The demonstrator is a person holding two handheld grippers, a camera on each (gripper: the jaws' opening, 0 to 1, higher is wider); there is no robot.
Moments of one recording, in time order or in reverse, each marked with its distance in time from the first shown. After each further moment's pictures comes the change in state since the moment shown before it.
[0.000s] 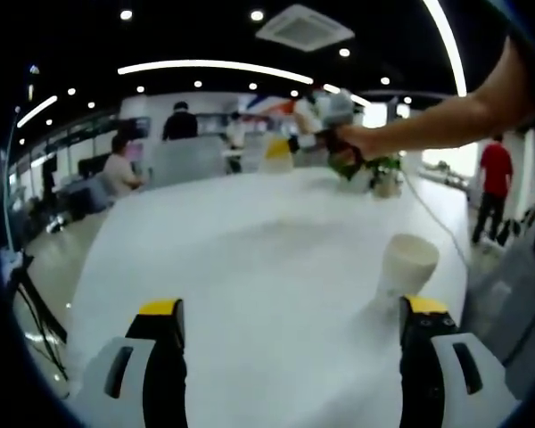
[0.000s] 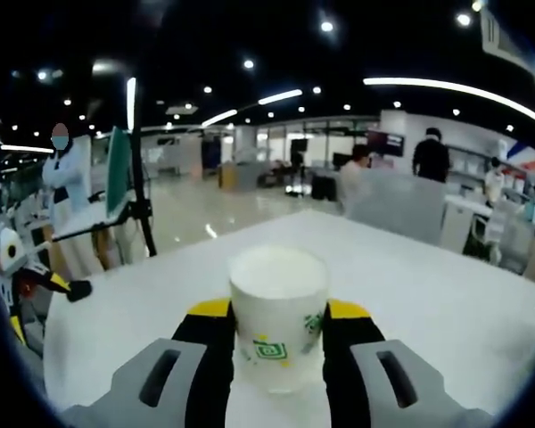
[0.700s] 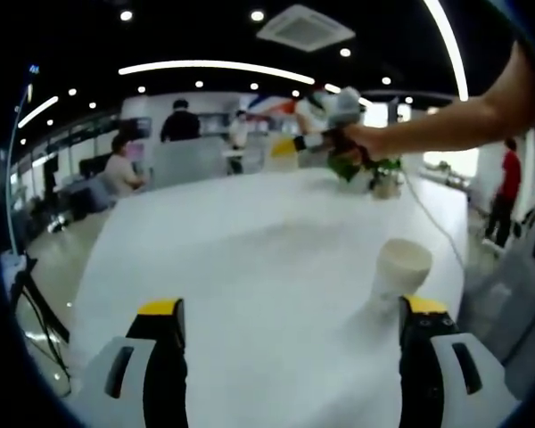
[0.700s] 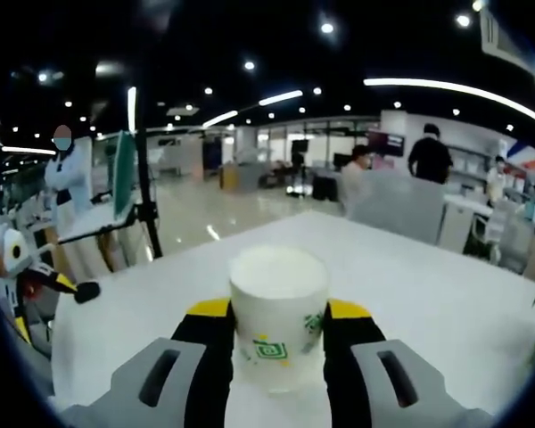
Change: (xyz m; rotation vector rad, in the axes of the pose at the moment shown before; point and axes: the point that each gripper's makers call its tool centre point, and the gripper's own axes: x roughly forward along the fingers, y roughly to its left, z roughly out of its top) left arm -0.006 -0.011 0.005 -0.012 0.005 0.000; right arm -0.026 0.014 0.004 0.005 -0.003 0.006
